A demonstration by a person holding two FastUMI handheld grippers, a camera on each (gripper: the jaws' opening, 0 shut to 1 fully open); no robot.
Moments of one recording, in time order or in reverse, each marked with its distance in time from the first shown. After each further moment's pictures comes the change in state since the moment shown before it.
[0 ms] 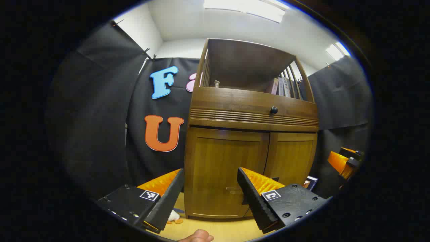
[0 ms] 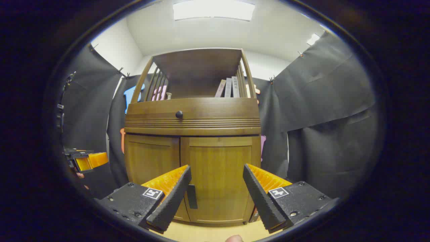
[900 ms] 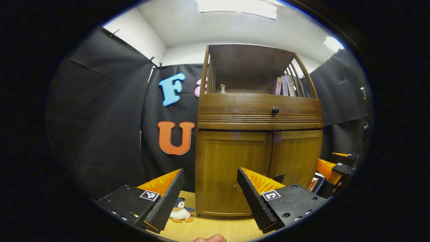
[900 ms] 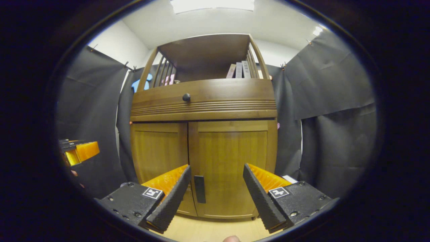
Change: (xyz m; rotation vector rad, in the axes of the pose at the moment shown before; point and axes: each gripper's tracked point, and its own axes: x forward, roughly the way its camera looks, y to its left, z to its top) left arm -0.030 -0.004 0.011 0.097 -0.026 0.098; right arm 0.023 0.017 -0.036 0.012 0.107 0.098
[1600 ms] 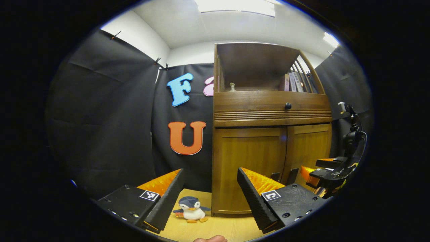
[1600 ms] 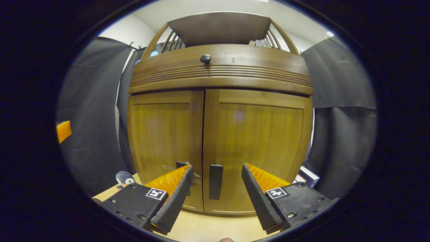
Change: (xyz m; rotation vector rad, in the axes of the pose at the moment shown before) left arm -0.006 0.059 -0.008 0.029 0.017 0.088; right arm 0.081 0.048 -0.065 -0.055 0.189 0.019
